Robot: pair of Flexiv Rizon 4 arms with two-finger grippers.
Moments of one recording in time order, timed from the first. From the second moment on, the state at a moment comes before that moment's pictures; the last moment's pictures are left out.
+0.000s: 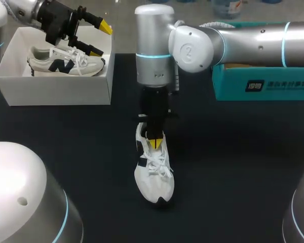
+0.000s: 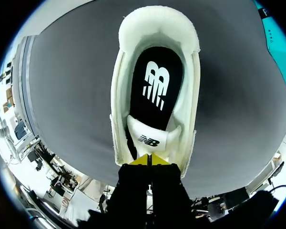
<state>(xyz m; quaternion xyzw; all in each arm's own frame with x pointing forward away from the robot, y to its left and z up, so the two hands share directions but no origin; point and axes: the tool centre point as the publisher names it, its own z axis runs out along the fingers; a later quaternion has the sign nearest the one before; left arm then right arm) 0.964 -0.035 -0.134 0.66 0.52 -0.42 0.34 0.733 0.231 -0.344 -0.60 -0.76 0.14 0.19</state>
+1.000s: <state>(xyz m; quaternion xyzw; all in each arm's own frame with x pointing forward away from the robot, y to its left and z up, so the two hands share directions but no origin) 0.964 -0.035 -0.134 0.66 0.52 -0.42 0.34 0.774 0.225 -0.298 -0.43 -0.90 -0.06 0.08</state>
